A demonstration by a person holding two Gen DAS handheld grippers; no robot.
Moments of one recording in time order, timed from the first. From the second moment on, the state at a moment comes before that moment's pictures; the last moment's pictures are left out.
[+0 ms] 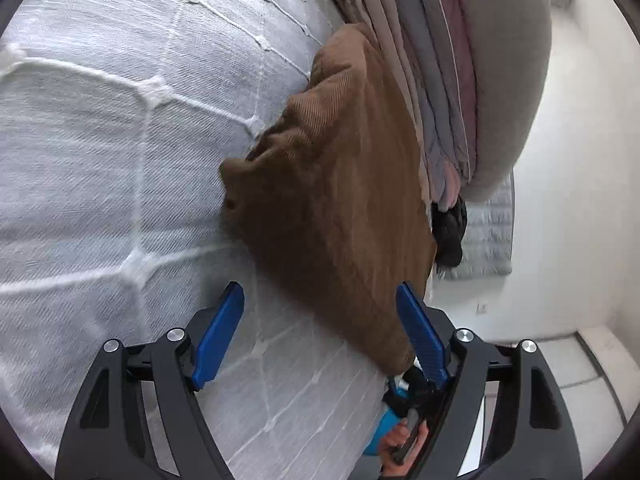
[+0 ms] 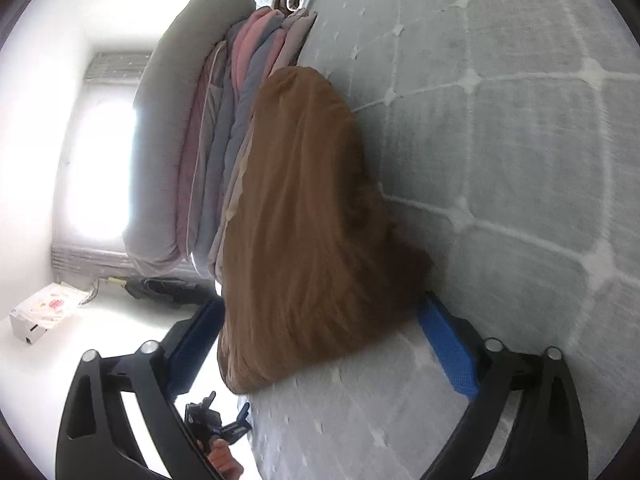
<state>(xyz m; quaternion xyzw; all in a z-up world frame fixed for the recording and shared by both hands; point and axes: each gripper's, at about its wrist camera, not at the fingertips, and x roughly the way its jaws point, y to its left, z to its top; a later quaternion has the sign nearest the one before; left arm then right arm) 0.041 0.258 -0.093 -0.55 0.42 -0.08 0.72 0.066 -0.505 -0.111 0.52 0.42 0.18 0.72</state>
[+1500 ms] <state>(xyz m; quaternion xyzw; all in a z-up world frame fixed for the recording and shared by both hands) -0.174 0.286 0.027 -0.44 0.37 0.00 0.82 -0.130 -0.521 0.012 0.32 0.39 0.12 0.85</state>
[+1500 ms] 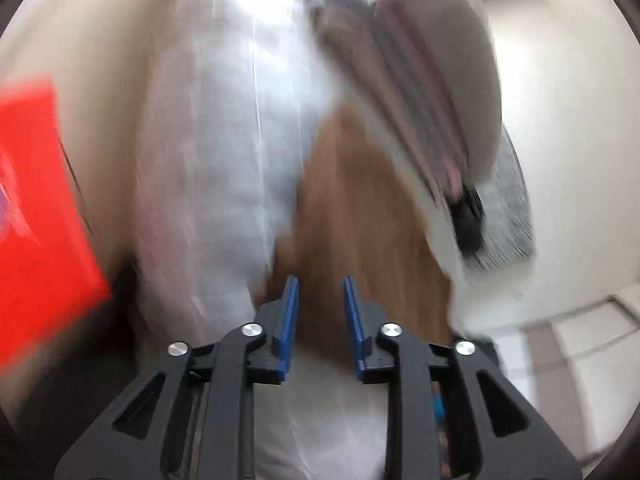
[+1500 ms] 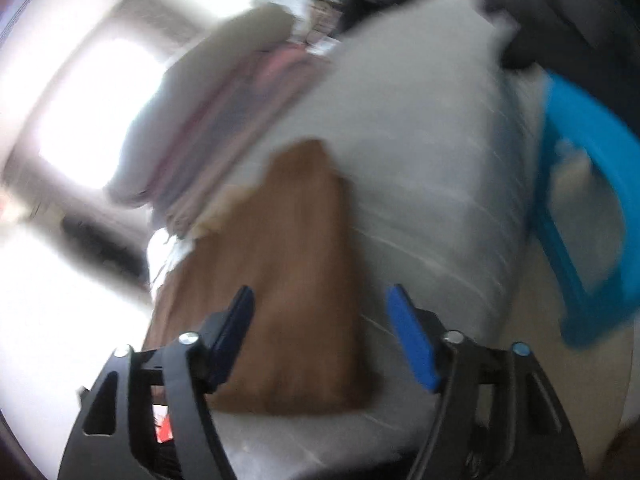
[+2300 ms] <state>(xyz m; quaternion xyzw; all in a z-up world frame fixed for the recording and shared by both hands) 0.072 0.168 -0.025 -0.27 0.30 0.02 0.92 0.107 -0.414 -0.060 0.28 0.38 0.16 0.86</state>
